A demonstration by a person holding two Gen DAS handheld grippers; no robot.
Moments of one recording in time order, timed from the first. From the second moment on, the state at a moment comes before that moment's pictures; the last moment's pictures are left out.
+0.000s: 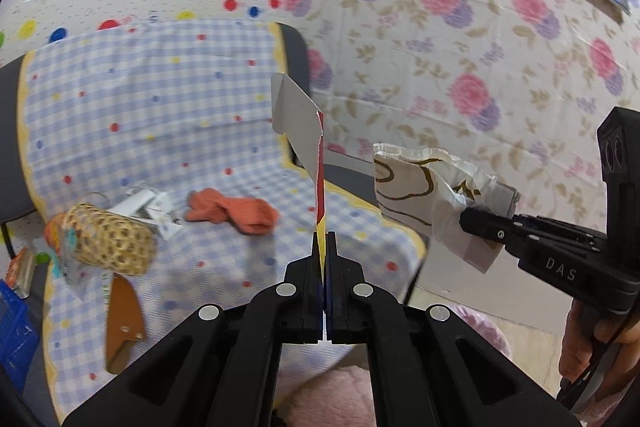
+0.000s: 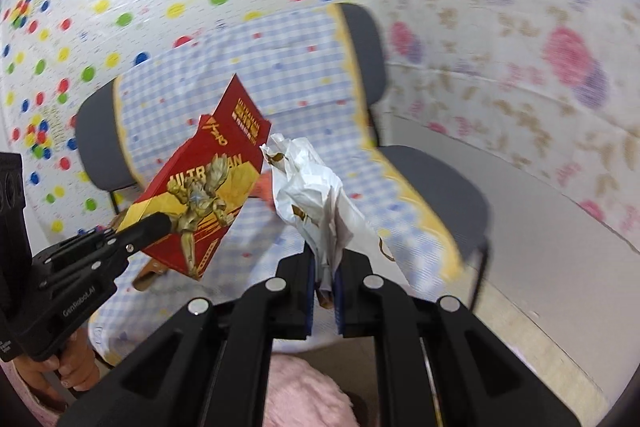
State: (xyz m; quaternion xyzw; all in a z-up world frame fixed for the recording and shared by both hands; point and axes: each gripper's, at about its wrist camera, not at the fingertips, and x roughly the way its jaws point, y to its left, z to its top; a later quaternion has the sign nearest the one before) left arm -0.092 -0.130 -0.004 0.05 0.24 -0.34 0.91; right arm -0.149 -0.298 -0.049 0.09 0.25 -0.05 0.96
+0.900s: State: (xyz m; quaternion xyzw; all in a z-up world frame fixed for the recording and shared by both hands) left arm -0.188 -0.259 -0.090 0.14 0.34 -0.51 0.78; right arm -0.306 -0.381 -0.141 0.20 0.31 -0.22 0.90
